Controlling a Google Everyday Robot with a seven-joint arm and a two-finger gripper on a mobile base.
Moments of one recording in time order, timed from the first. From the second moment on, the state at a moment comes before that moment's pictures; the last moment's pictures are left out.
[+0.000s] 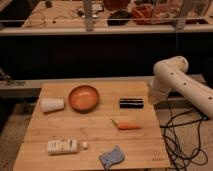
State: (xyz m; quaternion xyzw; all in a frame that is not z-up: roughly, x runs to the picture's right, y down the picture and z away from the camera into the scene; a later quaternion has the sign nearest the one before) arm 0.265 0.073 0.756 -0.27 -0.09 -0.26 0.92
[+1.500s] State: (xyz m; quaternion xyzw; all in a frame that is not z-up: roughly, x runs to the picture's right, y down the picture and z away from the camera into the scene) arm 0.240 0.164 0.699 -0.28 -0.10 -0.30 0.91
